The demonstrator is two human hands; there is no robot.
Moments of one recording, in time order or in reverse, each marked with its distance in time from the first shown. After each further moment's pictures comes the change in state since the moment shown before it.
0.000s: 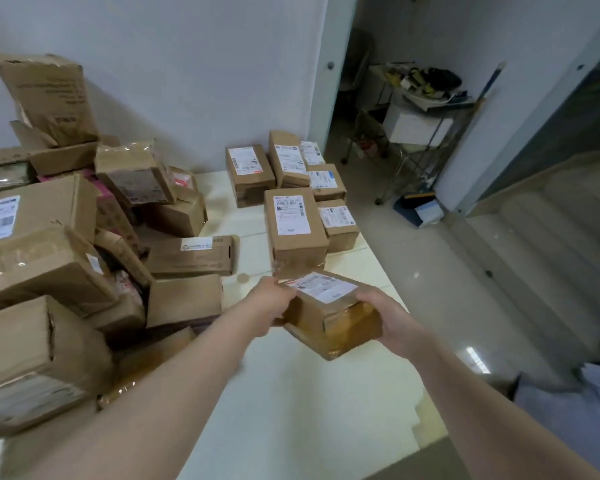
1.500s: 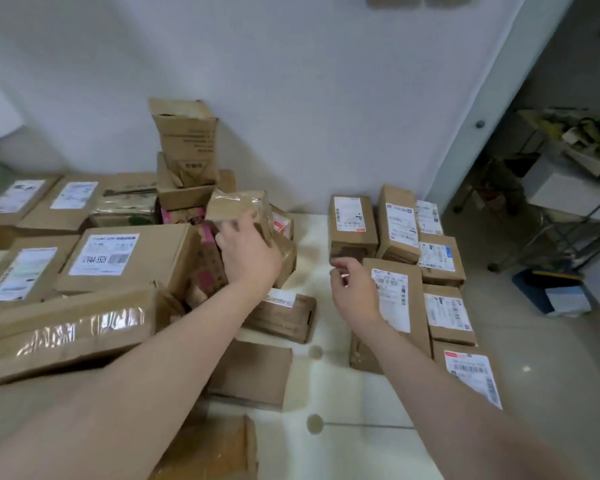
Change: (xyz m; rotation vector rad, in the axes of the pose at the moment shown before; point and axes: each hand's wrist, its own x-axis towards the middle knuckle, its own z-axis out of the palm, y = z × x) left_hand 0.072 0.101 -0.172 0.318 1.062 0.304; right_hand 0.183 -0.119 0.195 -0.732 0.118 -0.609
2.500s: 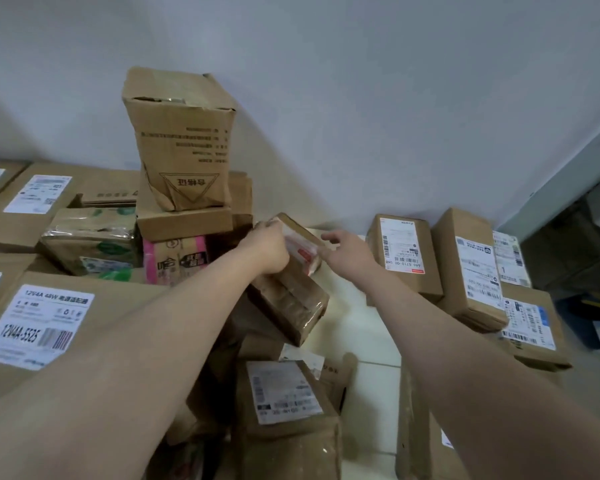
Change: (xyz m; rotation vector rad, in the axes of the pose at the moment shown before) left_hand 0.191 -0.035 0.075 0.513 -0.698 0.052; right_hand 0.220 -0.026 0.106 -0.238 -0.329 0.054
